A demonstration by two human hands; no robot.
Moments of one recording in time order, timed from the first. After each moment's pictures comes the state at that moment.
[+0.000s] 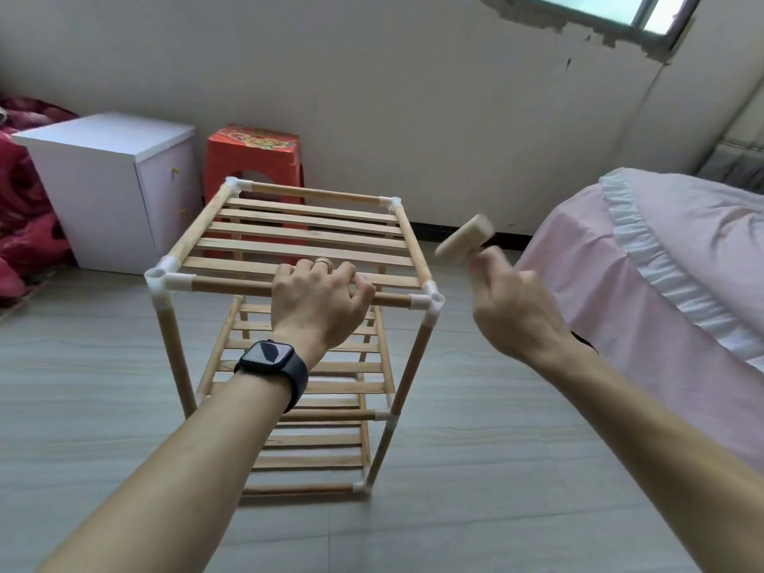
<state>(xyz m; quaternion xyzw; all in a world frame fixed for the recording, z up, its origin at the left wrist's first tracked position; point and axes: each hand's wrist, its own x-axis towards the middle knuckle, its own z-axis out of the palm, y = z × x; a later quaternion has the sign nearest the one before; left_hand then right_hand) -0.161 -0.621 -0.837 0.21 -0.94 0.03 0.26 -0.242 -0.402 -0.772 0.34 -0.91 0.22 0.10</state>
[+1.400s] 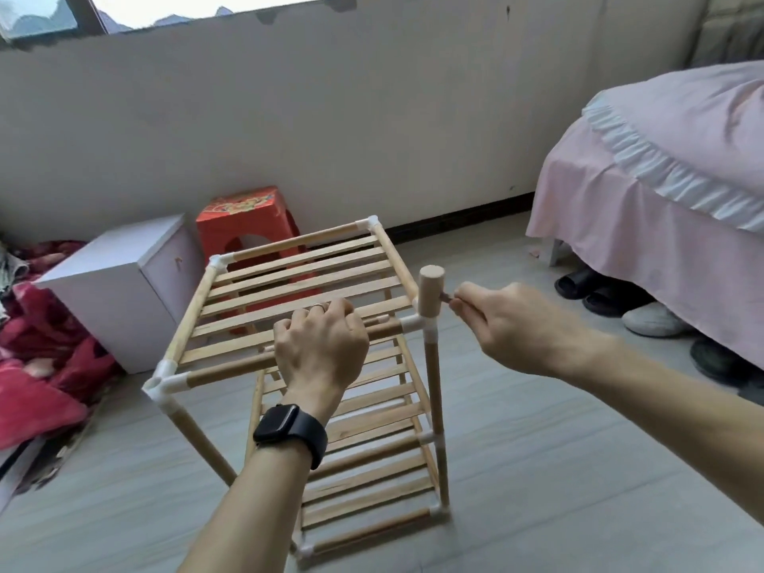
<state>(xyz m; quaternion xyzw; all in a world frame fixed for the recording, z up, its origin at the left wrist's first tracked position) -0.180 -0.616 -0.832 0.22 -0.94 -0.02 0.27 -0.255 -0.382 -0.792 0.41 -0.87 0.26 0.11</state>
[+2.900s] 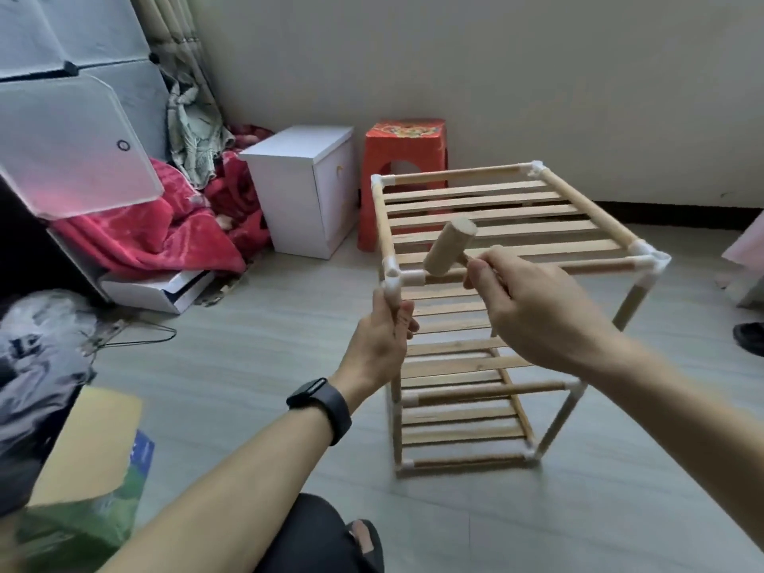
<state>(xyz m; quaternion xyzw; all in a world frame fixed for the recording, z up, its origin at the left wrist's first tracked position) -0.051 -0.675 -0.903 0.24 -0.84 -0.41 0.28 -0.158 -0.506 -0.791 0.52 -0.80 0.30 0.02</state>
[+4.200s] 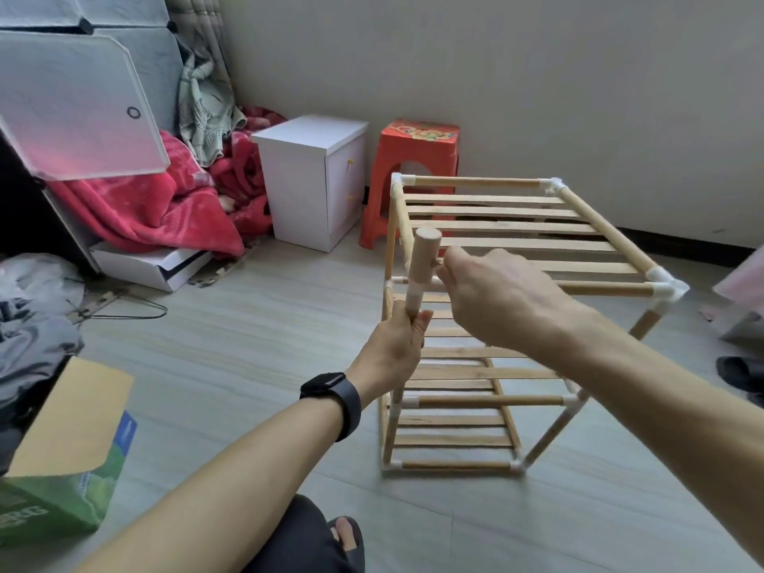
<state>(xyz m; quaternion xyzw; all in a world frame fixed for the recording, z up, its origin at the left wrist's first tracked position) -0.056 -0.681 -0.917 0.27 -0.82 -0.45 0.22 -0.130 -0.561 -0.768 0.54 -0.83 0.09 0.05</state>
